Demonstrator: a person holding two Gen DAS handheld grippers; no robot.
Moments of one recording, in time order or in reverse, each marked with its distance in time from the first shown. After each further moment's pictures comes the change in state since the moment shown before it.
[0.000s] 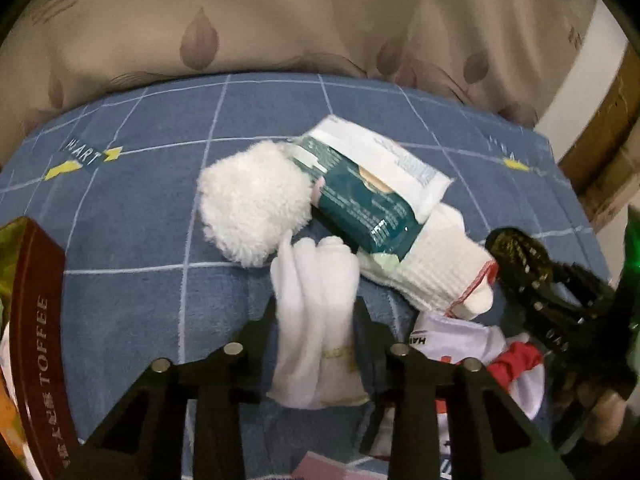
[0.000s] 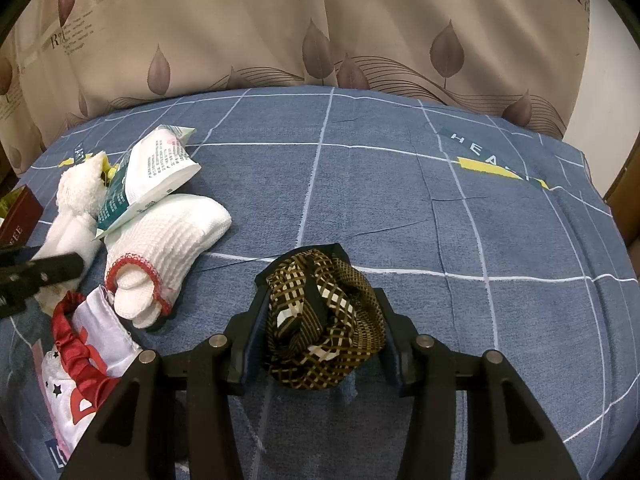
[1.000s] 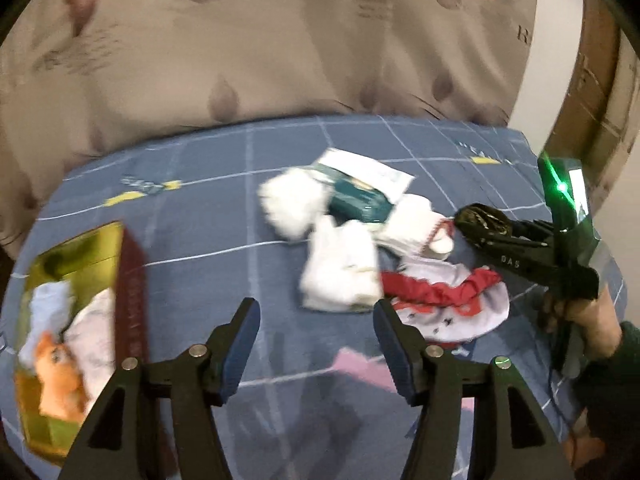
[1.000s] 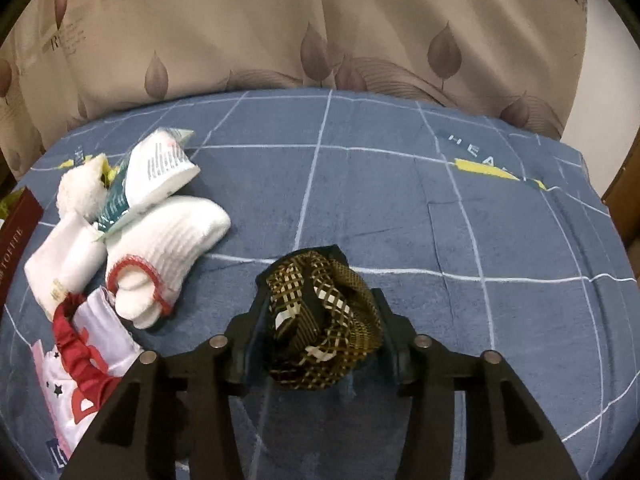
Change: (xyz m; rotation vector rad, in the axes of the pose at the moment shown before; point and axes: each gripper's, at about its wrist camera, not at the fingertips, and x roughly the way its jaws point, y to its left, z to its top) left arm -0.081 -0.007 -0.039 0.145 -0.117 0.058; right arm -0.003 -0.002 0.002 0.002 -0.008 -0.003
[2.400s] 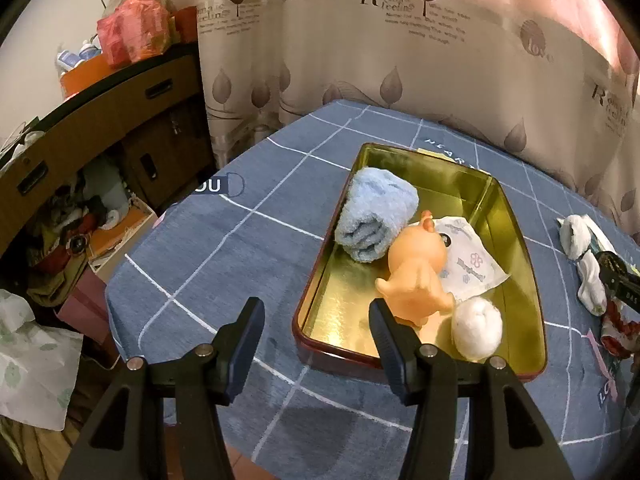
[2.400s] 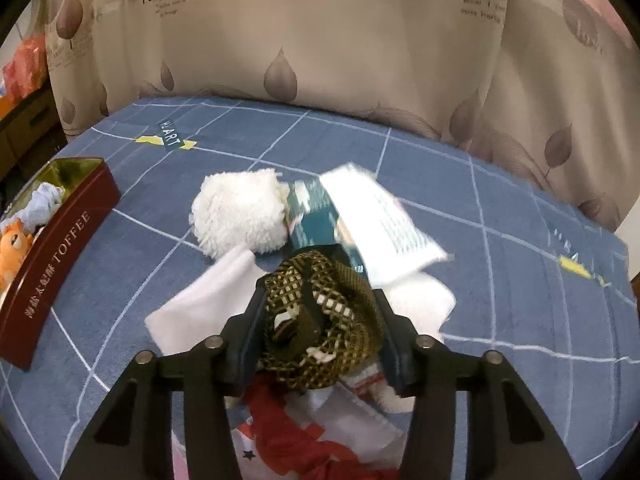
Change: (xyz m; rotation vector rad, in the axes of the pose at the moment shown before) left arm -0.118 0.222 -0.145 -0.512 -0.079 0.483; right arm -0.008 0.135 0.026 -0.213 -0.046 0.100
